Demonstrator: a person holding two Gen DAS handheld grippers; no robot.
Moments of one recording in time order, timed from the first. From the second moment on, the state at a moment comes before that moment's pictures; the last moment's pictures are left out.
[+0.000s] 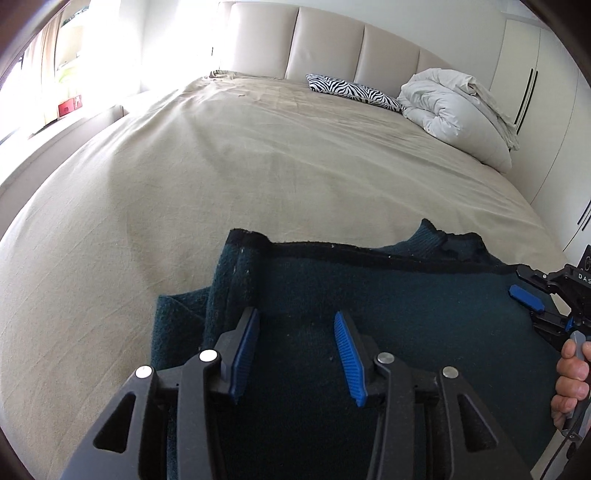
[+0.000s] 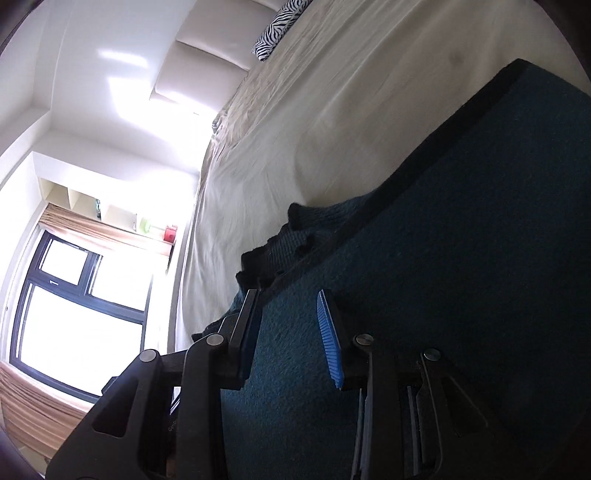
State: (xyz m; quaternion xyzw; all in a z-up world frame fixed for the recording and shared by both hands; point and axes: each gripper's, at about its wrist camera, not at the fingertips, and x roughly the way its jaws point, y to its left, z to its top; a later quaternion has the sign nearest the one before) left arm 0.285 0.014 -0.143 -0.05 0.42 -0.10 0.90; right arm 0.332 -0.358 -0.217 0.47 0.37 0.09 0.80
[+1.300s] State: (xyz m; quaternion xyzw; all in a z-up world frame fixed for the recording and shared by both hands) left arm 0.274 0.019 -0.147 -0.06 0.40 -0.11 0.91; right arm 0.116 -0.463 -0.161 0.32 0.35 -0.07 0.88
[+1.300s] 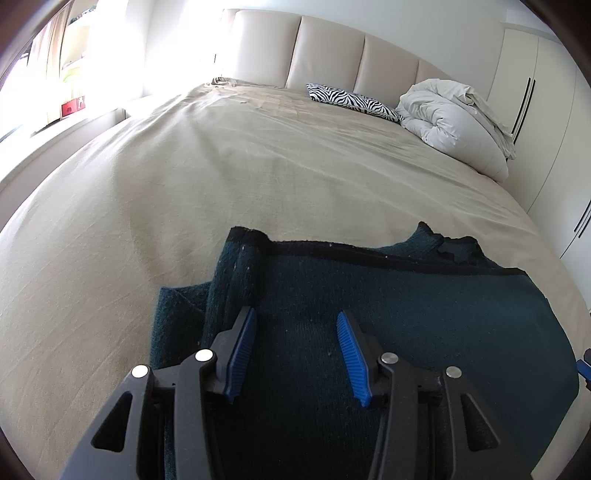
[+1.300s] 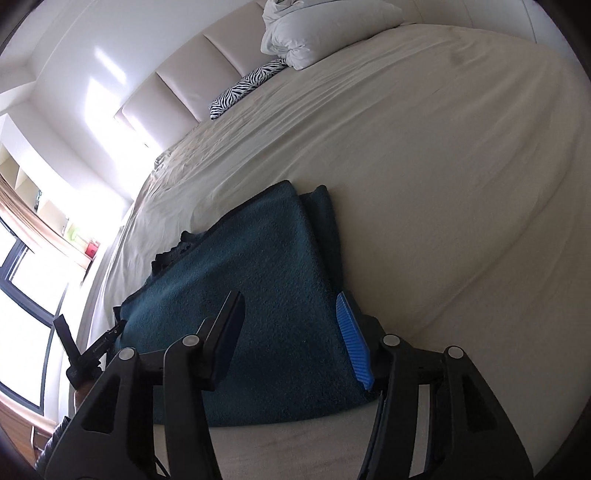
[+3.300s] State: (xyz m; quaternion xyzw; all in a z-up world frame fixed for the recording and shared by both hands) left arm 0.151 0.128 -0.136 -0.28 0.45 -0.16 0.83; right arm 0.096 -0.378 -0.176 0.42 0.36 0.08 0.83
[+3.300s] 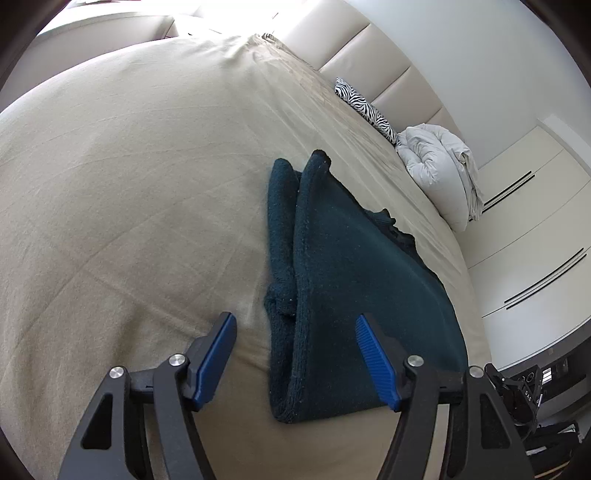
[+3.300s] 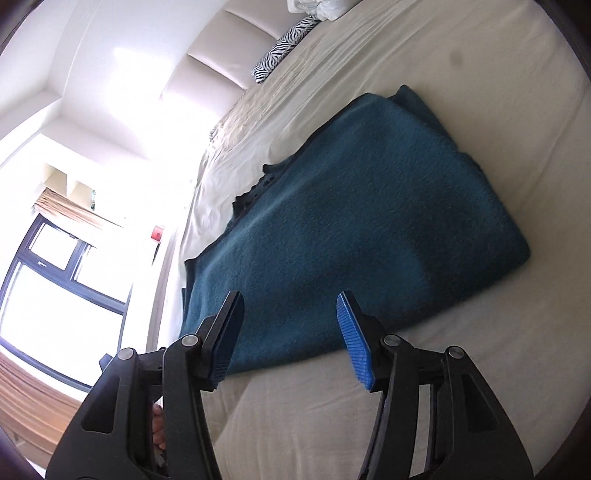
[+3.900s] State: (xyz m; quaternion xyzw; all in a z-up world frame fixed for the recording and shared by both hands) left arm 0.216 0.122 -0.157 -0.34 0.49 -0.24 0.76; right arm 0.143 -0.313 -0.167 0.46 0.38 0.19 0.78
